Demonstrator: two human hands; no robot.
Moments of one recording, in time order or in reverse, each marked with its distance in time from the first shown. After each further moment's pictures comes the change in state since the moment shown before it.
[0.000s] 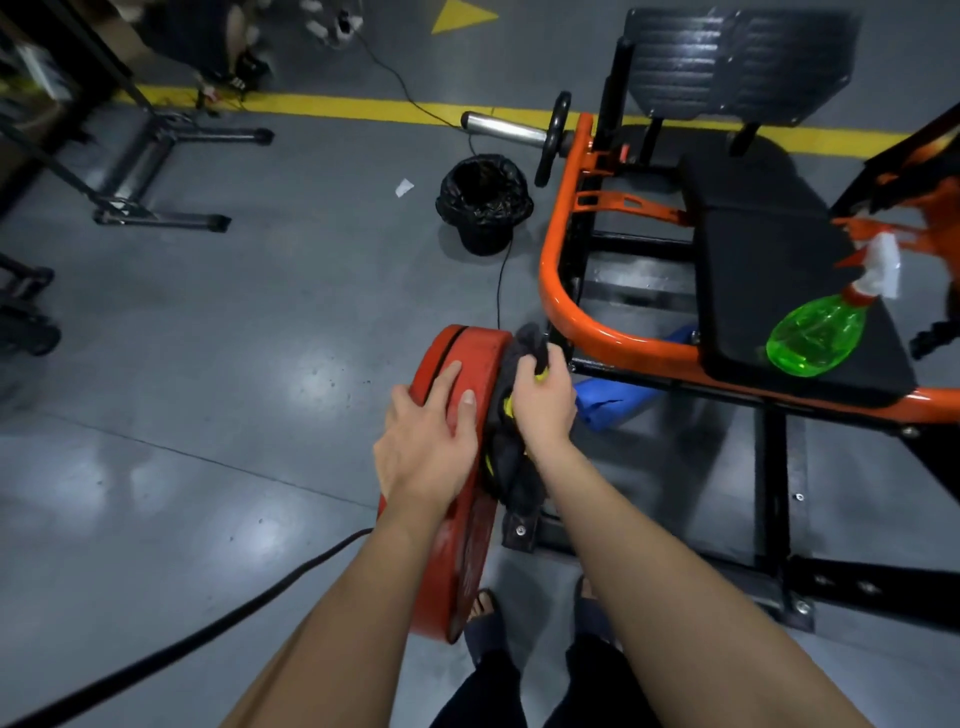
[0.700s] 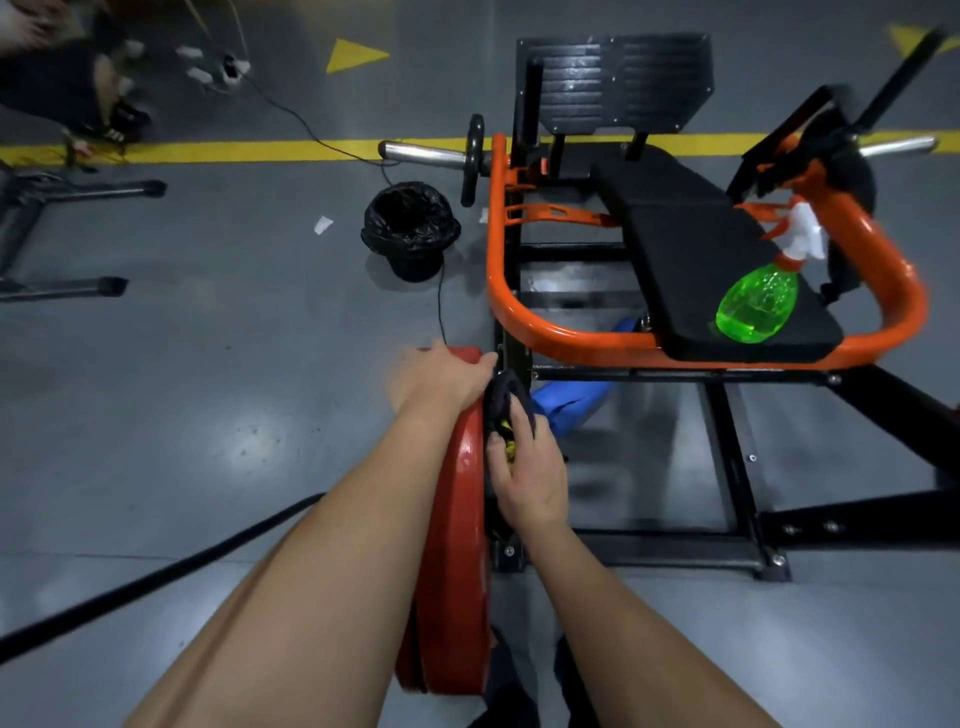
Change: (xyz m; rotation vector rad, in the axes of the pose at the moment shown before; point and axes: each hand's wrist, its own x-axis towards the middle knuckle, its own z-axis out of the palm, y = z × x) left_hand 0.113 0.050 0.009 0.212 -0.297 0.060; right_hand -0.050 0.061 0.026 -0.314 0.110 -0.310
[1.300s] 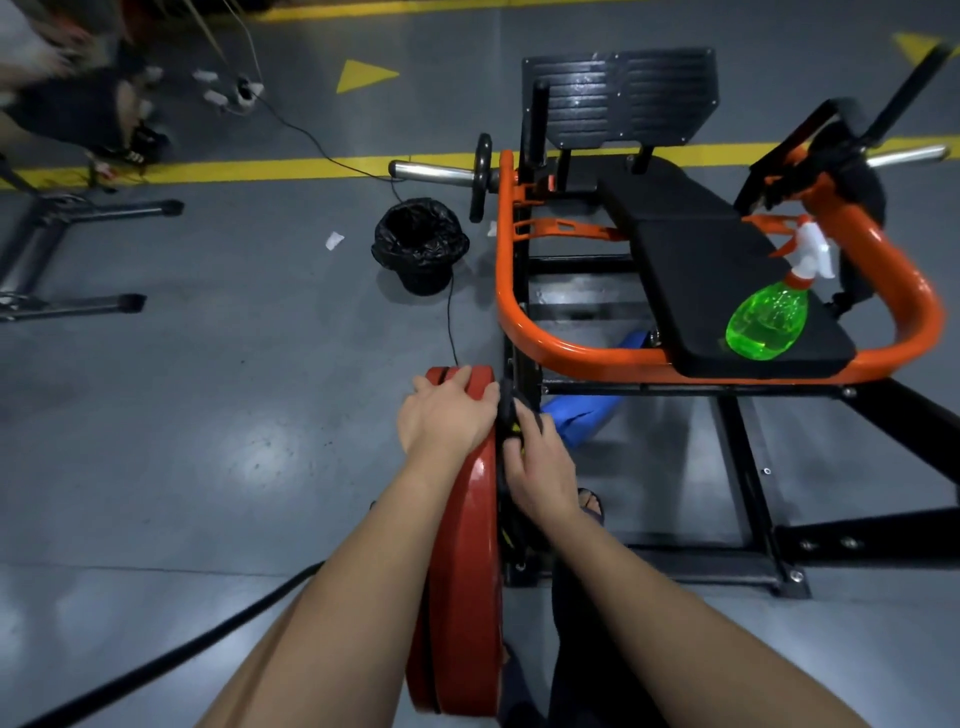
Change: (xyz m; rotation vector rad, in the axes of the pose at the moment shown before) left_hand -0.024 -0.013 -0.004 0.006 -0.002 0.112; right_hand 0.030 -0.006 -0.010 0.005 -0.163 0.030
